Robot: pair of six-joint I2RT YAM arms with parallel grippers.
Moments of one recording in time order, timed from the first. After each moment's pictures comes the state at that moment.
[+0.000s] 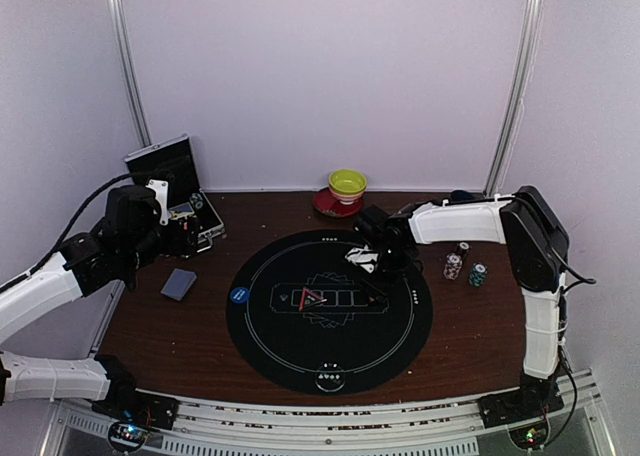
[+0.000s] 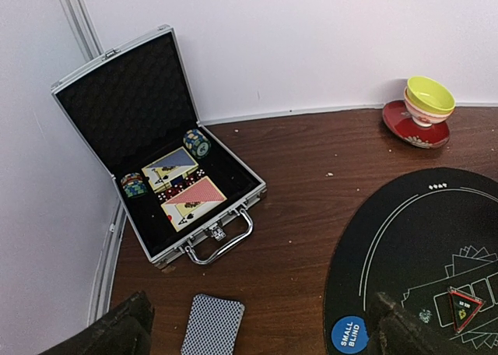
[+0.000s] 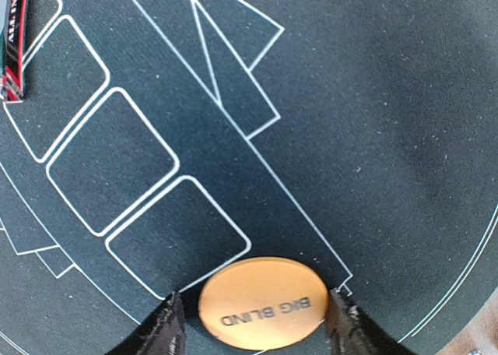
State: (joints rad) left arm -0.60 0.94 0.80 -0.33 -0.52 -0.17; right arm 0.72 2.05 1.47 -0.78 0.00 -0.18
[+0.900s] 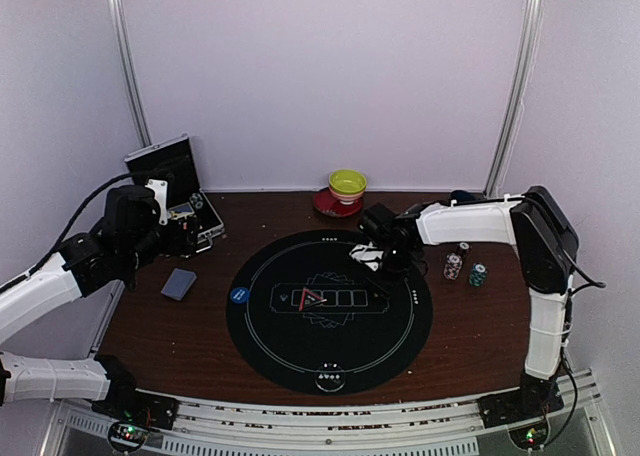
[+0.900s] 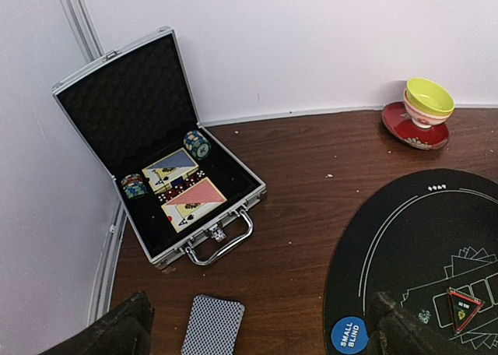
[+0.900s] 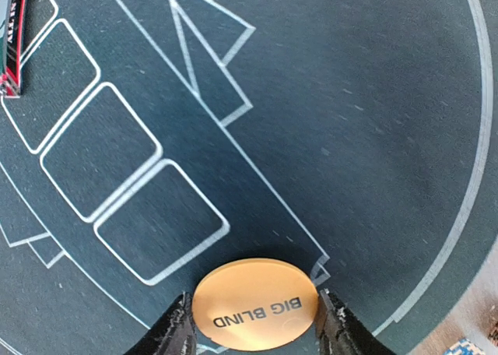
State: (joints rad) left arm -0.60 0.94 0.80 -0.33 -0.52 -0.17; right arm 0.72 2.00 1.42 -0.74 0.05 -0.18
